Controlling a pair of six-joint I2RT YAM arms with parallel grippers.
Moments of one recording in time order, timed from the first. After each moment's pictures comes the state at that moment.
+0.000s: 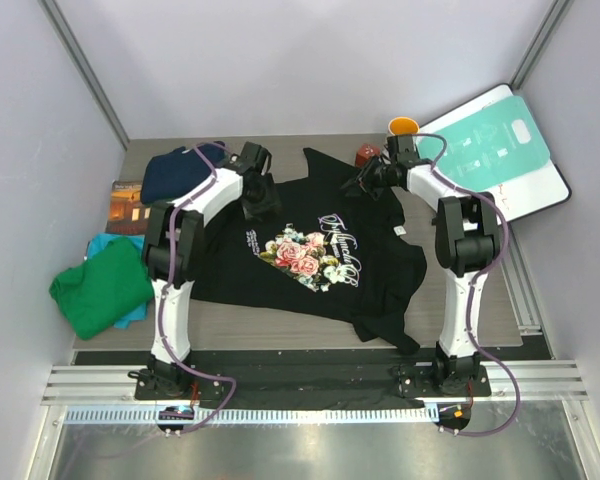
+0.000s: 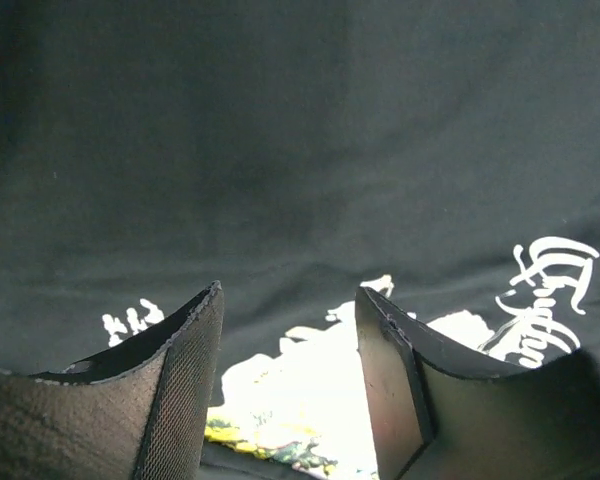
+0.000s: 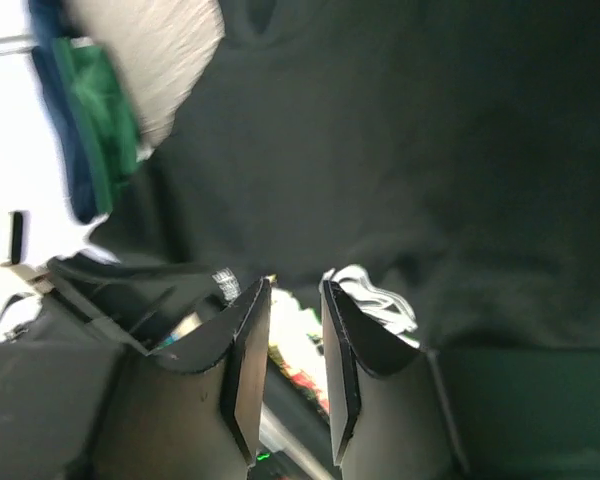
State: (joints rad) left arm -0.35 2.15 1.73 -0.69 0.04 -0.63; right arm 0.16 2.15 1.62 -0.31 -0.54 0.88
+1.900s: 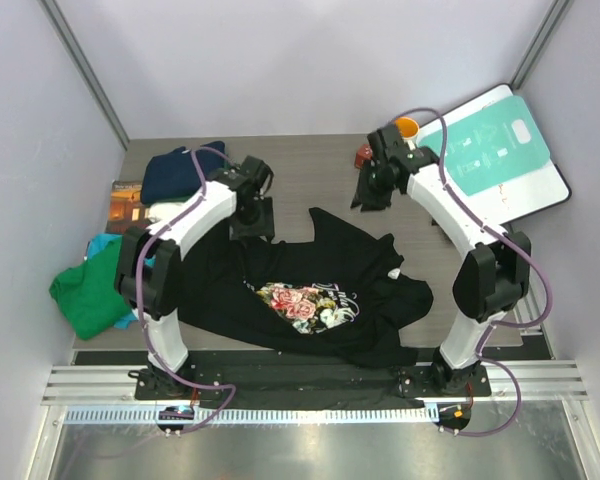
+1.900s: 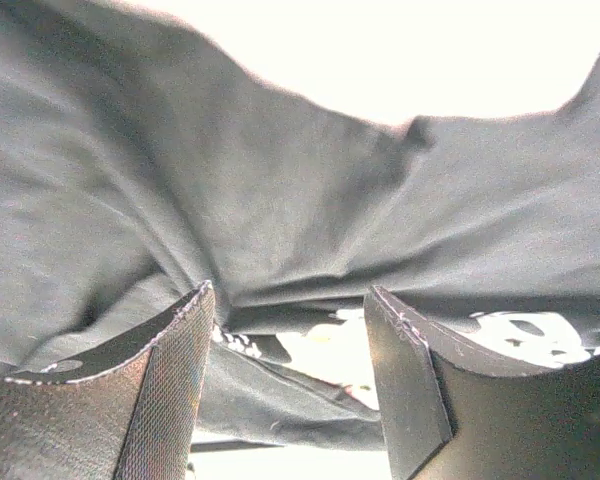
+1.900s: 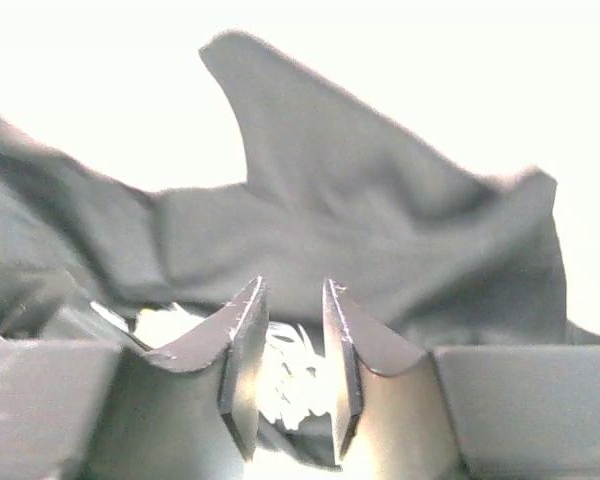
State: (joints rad) left arm -0.46 1.86 1.49 -0.96 -0.03 -0.52; right arm 0.37 1.75 1.59 -0.91 -0.05 0.60
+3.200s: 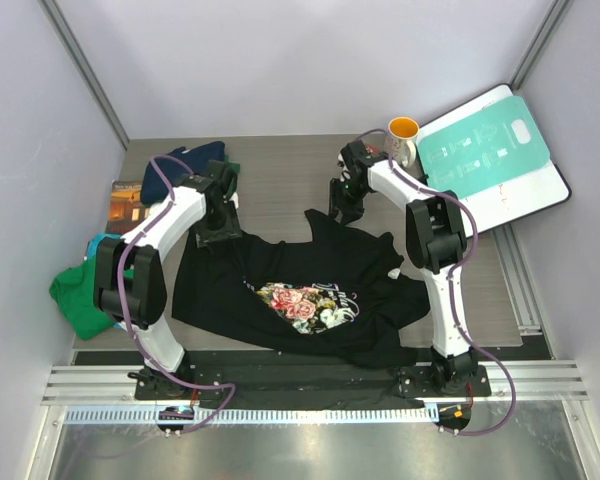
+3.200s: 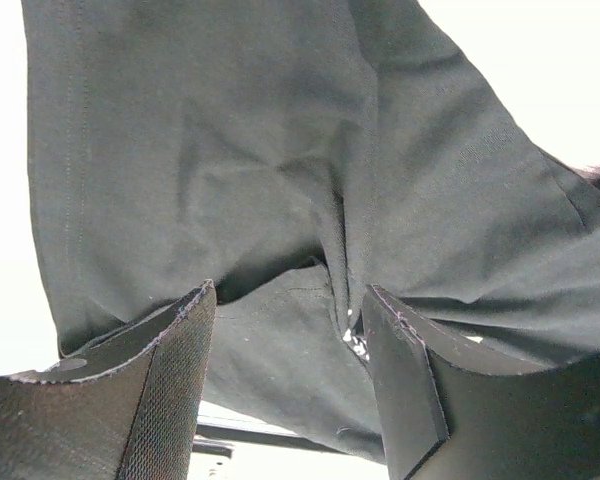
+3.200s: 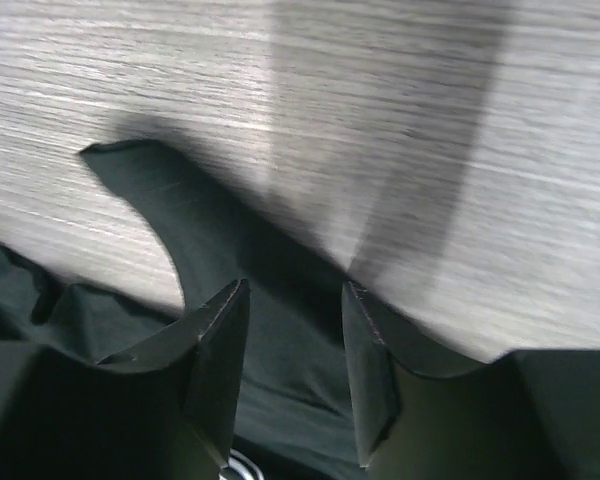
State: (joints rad) left arm -0.28 1.73 1.37 -0.97 -0.12 -0.52; right arm 0.36 2.31 1.92 -0.85 -0.25 0.38
